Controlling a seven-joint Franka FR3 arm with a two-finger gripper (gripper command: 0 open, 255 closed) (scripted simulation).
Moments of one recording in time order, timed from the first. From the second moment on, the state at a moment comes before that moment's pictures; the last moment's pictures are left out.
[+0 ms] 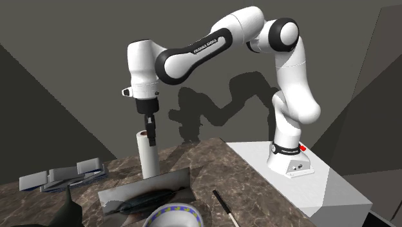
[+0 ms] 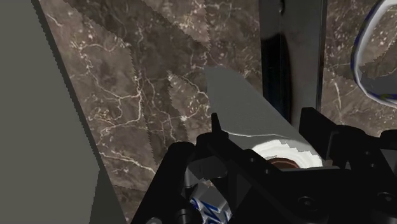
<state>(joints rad) 0.05 0.27 0.17 -1.75 0.00 2.01 -0.03</state>
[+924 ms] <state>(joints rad) 0.05 0.23 0.18 -1.62 0.01 1.84 -0.03</state>
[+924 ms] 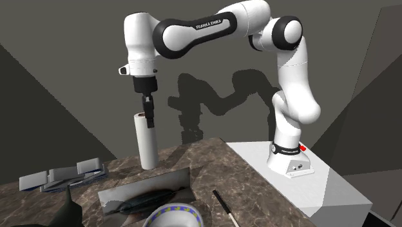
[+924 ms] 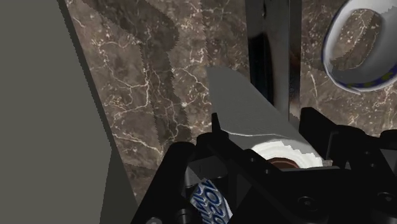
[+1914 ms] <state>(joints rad) 0.14 0.18 0.24 -1.54 0.00 1.71 0.13</state>
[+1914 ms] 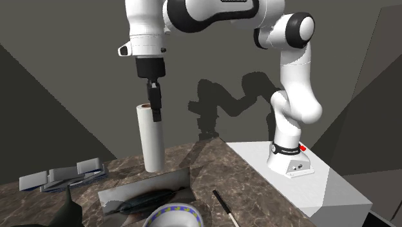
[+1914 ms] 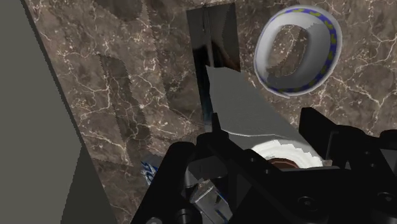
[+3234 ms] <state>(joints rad) 0.32 0.20 0.36 -1.46 -0.03 1.66 0.42</state>
